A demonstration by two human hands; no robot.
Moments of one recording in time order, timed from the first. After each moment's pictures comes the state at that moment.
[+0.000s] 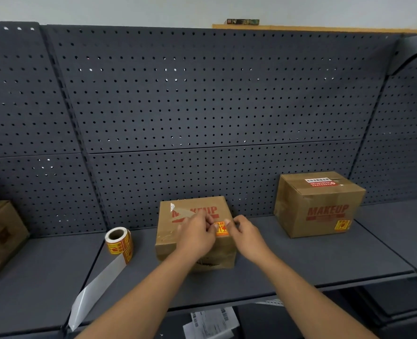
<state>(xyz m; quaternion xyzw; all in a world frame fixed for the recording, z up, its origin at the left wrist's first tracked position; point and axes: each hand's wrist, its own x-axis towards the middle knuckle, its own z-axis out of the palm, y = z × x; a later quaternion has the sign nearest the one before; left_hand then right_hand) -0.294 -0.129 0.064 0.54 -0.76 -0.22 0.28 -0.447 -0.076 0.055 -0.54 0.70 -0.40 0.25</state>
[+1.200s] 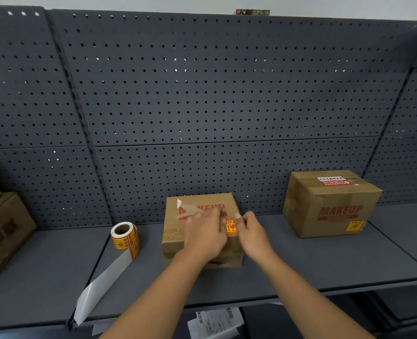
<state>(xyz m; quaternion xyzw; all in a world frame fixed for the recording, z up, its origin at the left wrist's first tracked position) -0.298 -0.122 0.074 0.53 -0.82 -0.08 0.22 -0.437 -0.090 0.046 -0.51 0.72 -0.42 0.23</state>
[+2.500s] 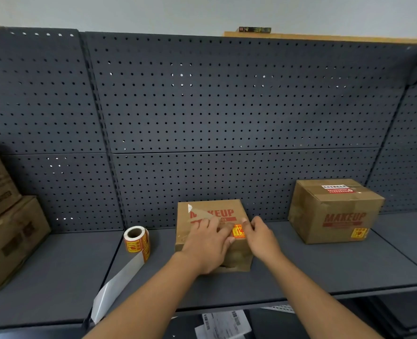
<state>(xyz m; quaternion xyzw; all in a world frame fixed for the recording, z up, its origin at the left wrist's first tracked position) -0.249 -0.111 0.077 0.42 -0.91 0.05 0.06 -0.431 -0.094 0.049 -0.49 0.76 -0.37 0.19</state>
